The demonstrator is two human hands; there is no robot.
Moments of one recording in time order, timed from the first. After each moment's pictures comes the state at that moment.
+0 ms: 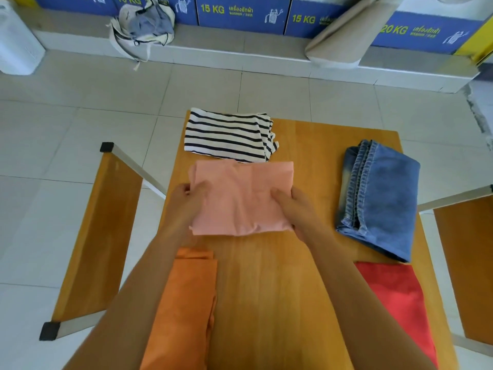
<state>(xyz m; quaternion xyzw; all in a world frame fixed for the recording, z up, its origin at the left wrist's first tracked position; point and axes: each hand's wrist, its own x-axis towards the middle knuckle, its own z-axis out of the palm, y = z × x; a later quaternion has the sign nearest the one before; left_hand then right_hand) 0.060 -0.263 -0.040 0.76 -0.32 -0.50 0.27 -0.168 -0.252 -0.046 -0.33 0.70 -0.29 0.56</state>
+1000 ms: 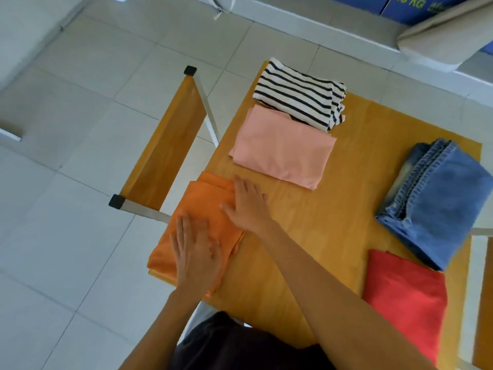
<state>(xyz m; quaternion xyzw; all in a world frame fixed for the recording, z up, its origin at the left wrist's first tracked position) 0.066 -0.008 -0.092 0.85 -0.47 -0.22 0.03 -0.021 -0.152 -0.086 -0.78 0.53 0.03 0.34</state>
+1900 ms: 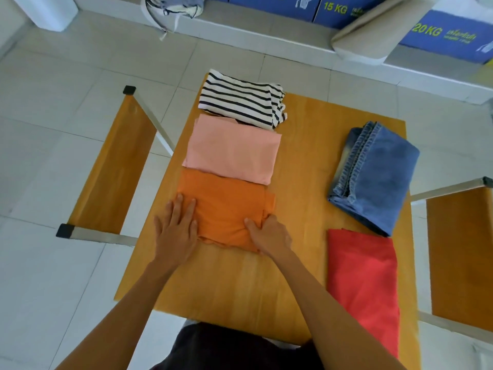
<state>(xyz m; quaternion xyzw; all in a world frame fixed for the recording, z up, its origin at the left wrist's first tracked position) 0.079 -0.072 -0.125 0.75 -0.62 -0.22 0.02 -0.149 -0.113 -0.090 -0.50 0.75 0.01 0.43</state>
